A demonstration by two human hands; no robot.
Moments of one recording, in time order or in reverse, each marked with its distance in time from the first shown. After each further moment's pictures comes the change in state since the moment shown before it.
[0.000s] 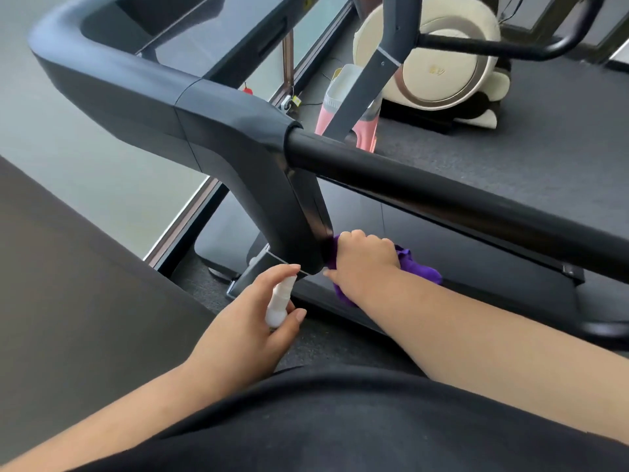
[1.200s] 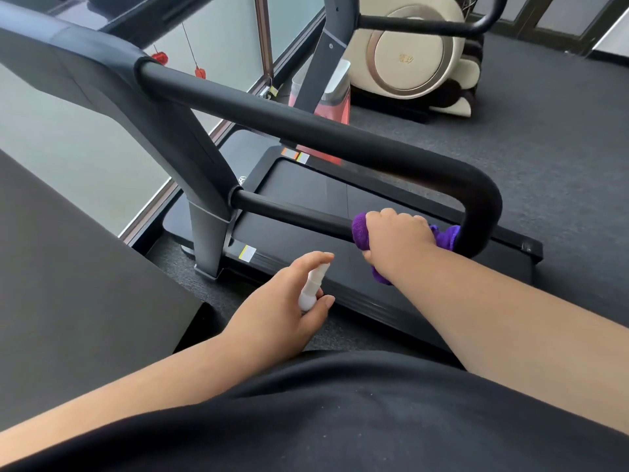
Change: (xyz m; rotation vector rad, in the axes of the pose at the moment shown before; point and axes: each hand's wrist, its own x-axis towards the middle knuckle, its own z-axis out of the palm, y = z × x) left_hand -0.052 0.169 0.170 -0.022 -0.102 0.003; right_hand -0.137 0.213 0.002 -0.139 -0.035 0.060
